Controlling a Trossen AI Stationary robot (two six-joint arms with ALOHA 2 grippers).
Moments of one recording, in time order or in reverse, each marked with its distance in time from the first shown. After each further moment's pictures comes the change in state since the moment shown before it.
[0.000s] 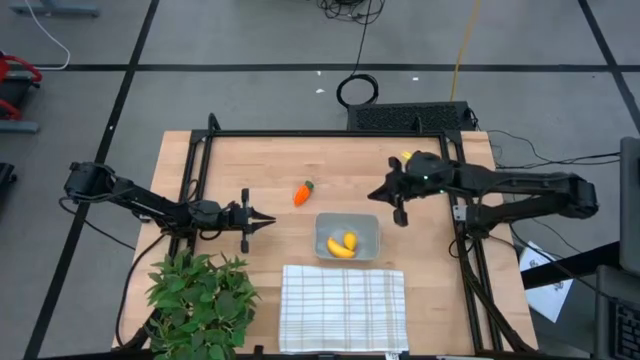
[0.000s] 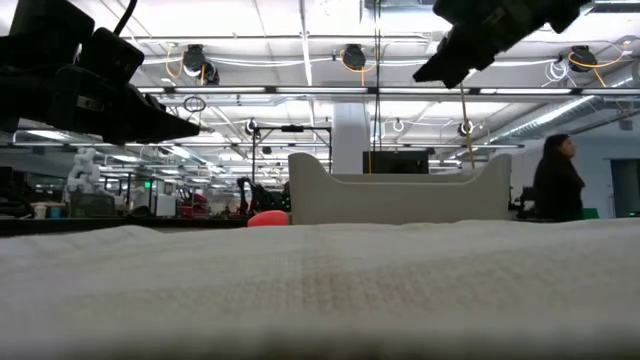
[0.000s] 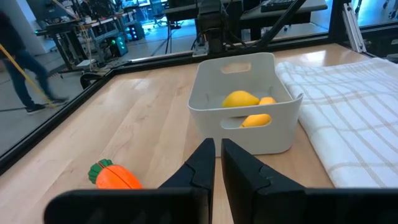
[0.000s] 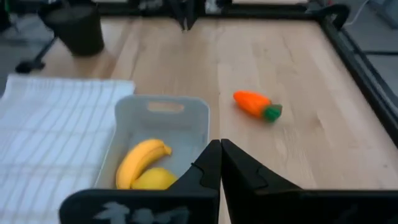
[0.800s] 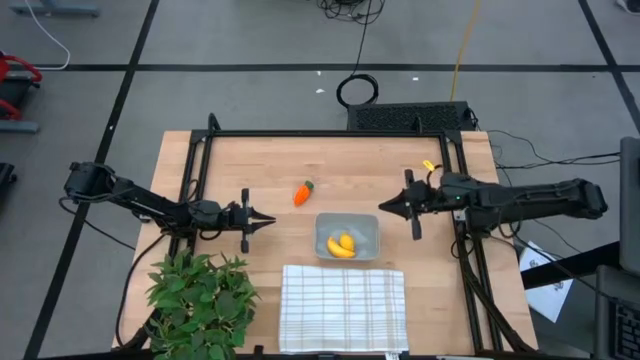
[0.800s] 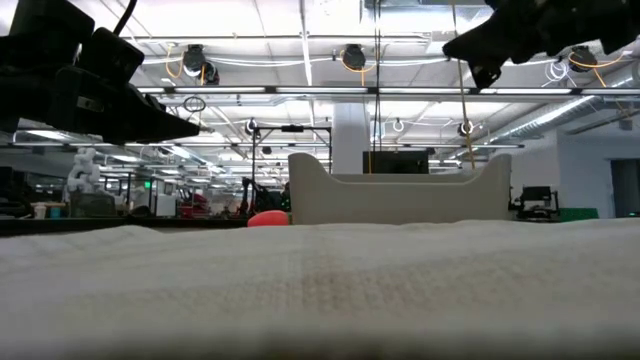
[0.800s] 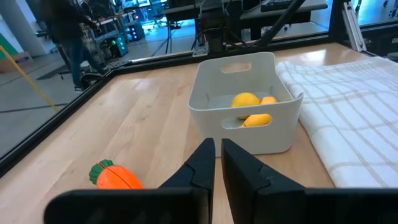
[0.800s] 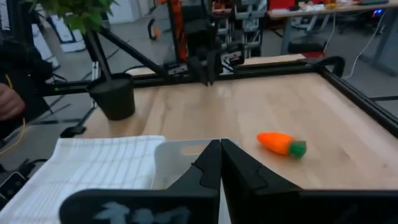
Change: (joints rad) left arm 0.000 0.000 0.000 0.000 0.000 0.006; right arm 0.155 -0.286 -0.309 0.346 0.111 0.207
